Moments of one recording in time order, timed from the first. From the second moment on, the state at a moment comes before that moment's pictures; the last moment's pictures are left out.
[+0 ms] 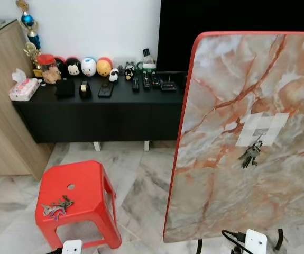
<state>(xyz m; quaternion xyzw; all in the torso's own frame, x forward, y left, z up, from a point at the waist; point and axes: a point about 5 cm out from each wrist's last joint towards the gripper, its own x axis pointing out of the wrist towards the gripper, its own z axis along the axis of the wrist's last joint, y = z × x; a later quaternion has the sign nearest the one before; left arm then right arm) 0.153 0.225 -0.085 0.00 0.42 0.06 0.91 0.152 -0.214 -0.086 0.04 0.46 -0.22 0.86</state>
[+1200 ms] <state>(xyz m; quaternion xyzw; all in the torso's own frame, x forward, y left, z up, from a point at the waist) 0.149 0.225 -0.089 0.00 0.45 0.05 0.89 0.147 -0.190 -0.100 0.06 0.52 -0.10 0.85</state>
